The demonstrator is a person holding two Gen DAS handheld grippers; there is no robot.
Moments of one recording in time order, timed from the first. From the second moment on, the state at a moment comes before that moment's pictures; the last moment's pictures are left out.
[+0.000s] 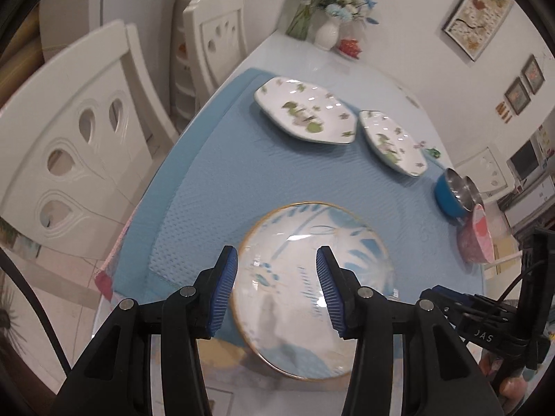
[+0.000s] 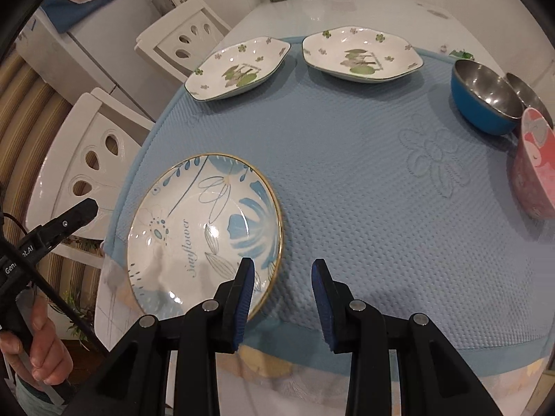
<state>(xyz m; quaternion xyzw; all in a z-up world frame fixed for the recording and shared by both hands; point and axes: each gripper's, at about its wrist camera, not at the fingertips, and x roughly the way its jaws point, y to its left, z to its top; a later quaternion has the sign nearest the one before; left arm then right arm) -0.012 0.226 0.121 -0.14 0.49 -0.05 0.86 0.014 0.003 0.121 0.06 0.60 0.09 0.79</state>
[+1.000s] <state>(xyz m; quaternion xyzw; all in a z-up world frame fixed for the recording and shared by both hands) 0.149 0.280 0.154 -0.13 0.45 -0.10 0.88 0.192 0.028 0.106 0.22 0.56 0.04 0.80</state>
